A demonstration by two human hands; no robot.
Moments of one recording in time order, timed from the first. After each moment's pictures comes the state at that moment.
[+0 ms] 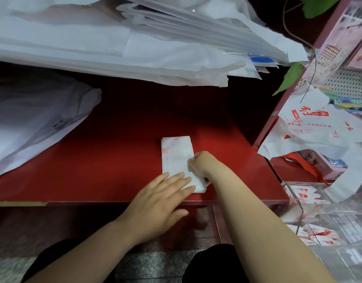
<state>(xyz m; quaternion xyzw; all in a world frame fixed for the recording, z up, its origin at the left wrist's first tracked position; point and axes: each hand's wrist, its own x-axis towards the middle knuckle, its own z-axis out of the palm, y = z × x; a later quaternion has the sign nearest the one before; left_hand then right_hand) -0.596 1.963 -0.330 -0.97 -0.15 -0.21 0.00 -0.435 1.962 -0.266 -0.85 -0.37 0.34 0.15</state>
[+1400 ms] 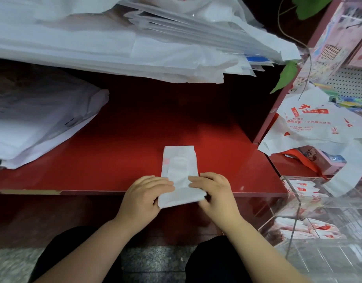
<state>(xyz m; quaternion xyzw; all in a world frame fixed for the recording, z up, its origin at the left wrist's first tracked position) -0.614 1.959 -0.346 -0.90 -0.25 -0.35 -0.13 -0.433 1.875 -0.350 -0.64 -0.65 -0.05 0.39</state>
